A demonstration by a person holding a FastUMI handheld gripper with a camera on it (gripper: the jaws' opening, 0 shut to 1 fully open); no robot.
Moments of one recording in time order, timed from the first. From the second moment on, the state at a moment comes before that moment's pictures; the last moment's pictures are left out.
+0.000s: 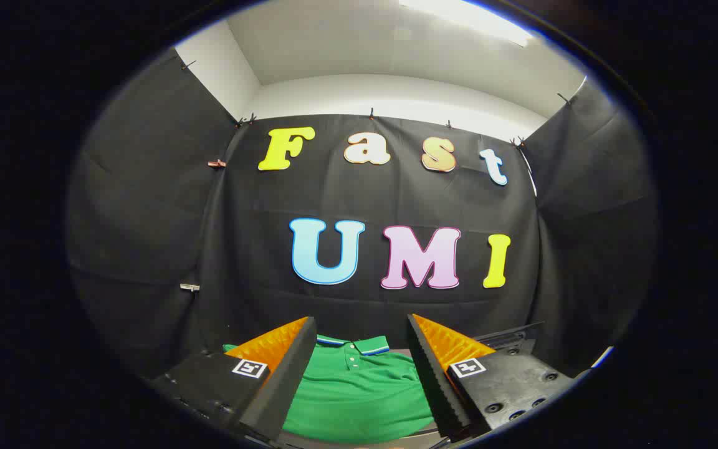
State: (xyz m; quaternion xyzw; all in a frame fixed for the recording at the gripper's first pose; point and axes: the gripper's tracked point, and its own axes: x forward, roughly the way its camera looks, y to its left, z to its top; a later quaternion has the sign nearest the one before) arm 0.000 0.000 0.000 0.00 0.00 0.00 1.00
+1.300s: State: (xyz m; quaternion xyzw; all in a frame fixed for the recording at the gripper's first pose) arm 0.014 0.002 -0.036 0.00 0.08 0.00 1.00
